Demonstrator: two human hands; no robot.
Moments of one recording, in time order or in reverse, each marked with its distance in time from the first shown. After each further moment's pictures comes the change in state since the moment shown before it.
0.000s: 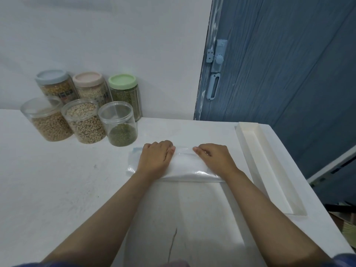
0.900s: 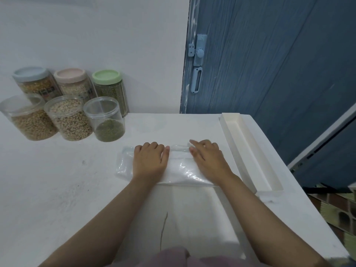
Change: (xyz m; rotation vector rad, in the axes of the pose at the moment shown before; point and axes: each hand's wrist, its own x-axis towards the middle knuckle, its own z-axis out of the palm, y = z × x) left_hand -0.035 0.030 0.012 0.148 0.126 -0.050; right_hand -0.059 -0.012 -0.007 -0.131 0.009 0.085
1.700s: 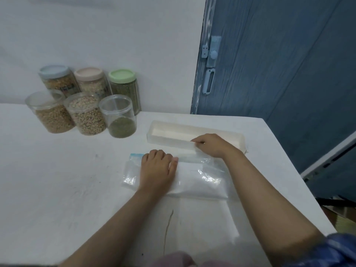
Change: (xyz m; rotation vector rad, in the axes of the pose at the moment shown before) left_hand -0.038 0.003 0.000 0.019 0.164 0.021; right_hand 0.061 -0.014 -0.029 0.009 -0.365 -0.017
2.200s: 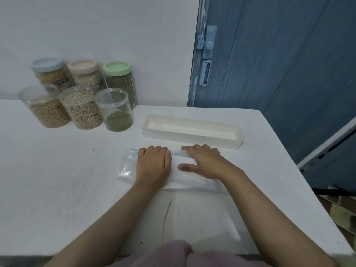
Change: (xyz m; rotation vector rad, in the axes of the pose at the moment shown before) left_hand -0.004 0.002 -0.012 0.012 0.016 0.021; right_hand -0.069 -0.022 0.042 -0.203 -0.053 -0.107
